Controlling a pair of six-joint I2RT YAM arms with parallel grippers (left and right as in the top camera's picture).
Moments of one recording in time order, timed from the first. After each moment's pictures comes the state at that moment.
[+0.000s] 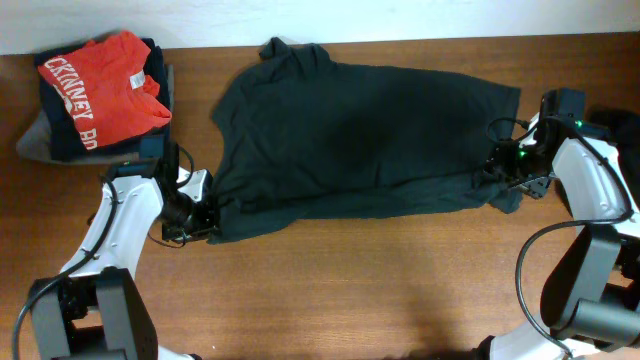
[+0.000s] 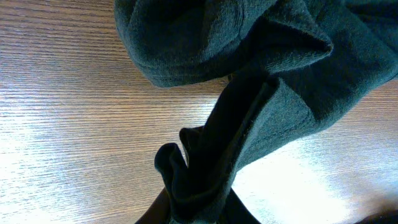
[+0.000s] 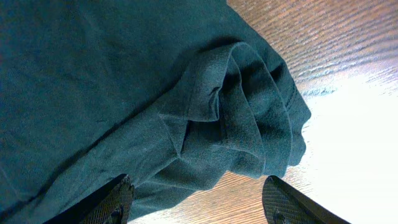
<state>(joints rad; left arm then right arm) 0.07 1.67 1.11 -1.05 0.27 -0.03 -0.29 1.79 1.32 -0.89 -0.12 0.26</state>
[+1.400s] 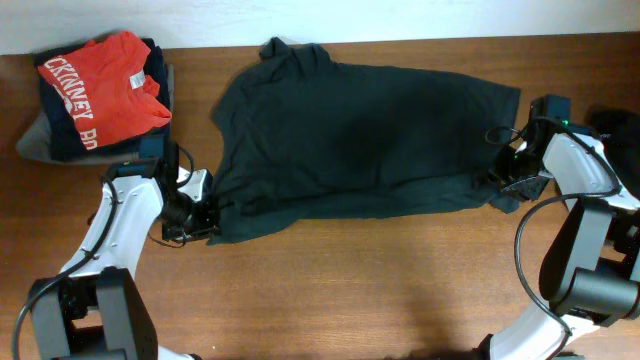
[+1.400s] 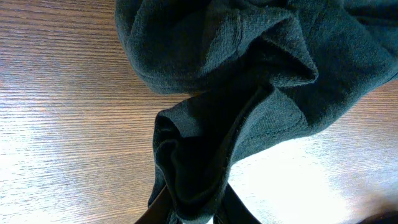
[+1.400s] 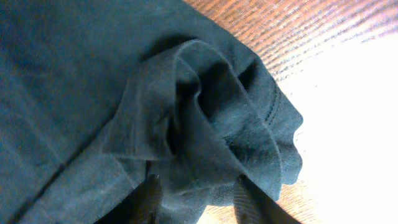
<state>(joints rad) 0.07 1.67 1.11 -1.04 0.27 -0.03 -0.29 1.91 1.33 -0.86 -0.04 0.38</state>
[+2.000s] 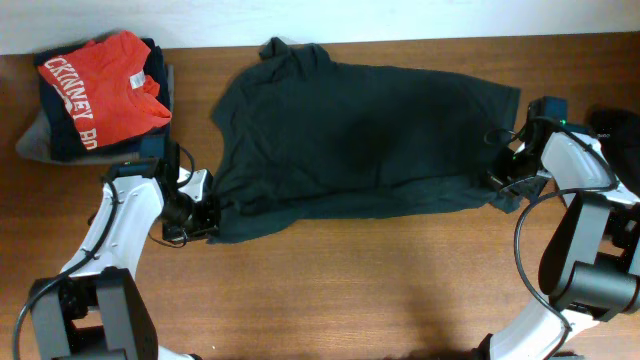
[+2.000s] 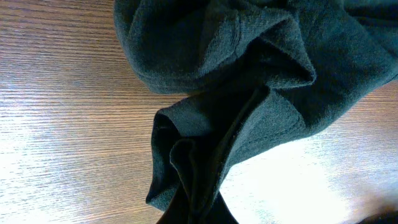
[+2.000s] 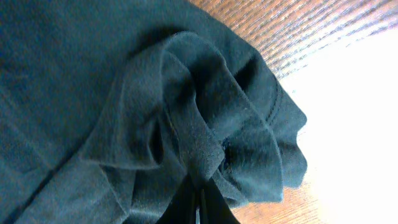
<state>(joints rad) 0.07 1.67 1.11 -1.04 0.27 -0.03 -0.29 1.93 1.34 -0.88 -0.04 0.39</state>
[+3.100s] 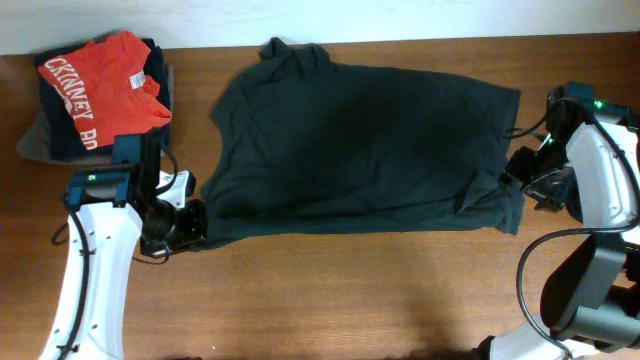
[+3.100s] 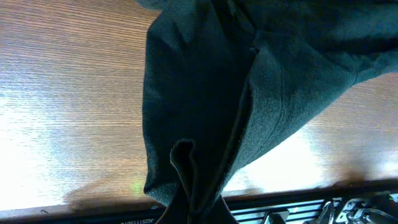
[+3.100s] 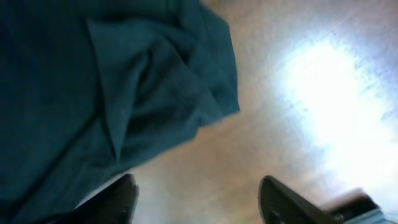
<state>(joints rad) 0.07 1.42 1.23 -1.37 0.23 -0.10 -0.29 1.78 1.50 -1.28 0.04 0.36</state>
